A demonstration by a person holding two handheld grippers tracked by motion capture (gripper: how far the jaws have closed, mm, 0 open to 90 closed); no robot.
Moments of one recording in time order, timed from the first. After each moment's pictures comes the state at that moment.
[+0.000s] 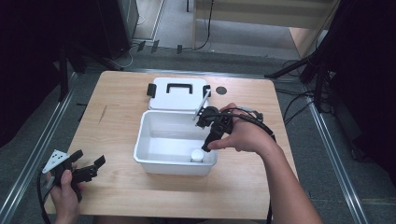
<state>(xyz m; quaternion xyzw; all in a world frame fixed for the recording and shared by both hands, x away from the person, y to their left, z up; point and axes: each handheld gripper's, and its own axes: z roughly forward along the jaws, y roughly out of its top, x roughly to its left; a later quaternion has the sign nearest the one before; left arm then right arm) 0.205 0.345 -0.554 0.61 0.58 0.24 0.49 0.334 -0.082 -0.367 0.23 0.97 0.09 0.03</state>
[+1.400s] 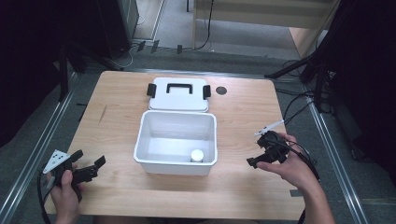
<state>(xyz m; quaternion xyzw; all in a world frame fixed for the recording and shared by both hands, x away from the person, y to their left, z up) 0.205 0.345 -0.553 0.62 0.57 0.24 0.48 0.305 -0.245 -0.446 0.42 0.89 0.16 0.09</state>
